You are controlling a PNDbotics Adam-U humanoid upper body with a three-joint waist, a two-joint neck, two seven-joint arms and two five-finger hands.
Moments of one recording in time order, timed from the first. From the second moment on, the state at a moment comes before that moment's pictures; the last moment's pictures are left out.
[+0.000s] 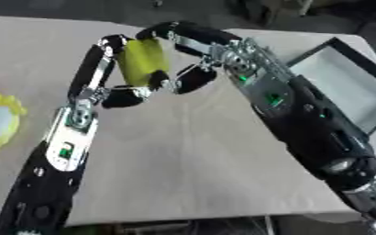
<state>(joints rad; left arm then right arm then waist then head) -0.67 0.05 -0.14 -1.35 -0.64 -0.20 -0.05 -0.90 -0.22 0.43 -1.45 0.59 -0.01 0.47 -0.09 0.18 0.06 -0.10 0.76</state>
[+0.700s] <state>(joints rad) -0.67 0.05 -0.14 -1.35 -0.63 -0.23 -0.04 -0.90 -0.22 0.42 -1.45 0.57 0.00 0.45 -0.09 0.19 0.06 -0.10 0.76</state>
